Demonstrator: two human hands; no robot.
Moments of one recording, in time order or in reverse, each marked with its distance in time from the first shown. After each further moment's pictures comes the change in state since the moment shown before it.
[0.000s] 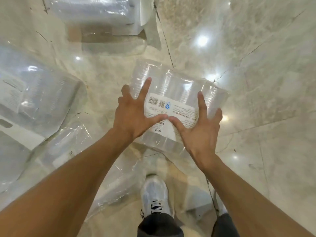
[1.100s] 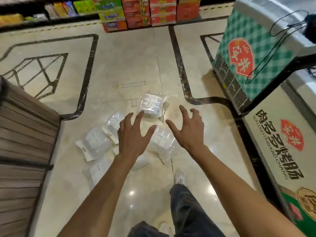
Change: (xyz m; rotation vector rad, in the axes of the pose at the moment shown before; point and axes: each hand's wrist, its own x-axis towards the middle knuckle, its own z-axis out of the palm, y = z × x) left_hand -0.678 0.296 -0.503 -0.185 0.647 -0.125; right_hand -0.523 -0.258 -0.586 -0.208 0.283 -0.758
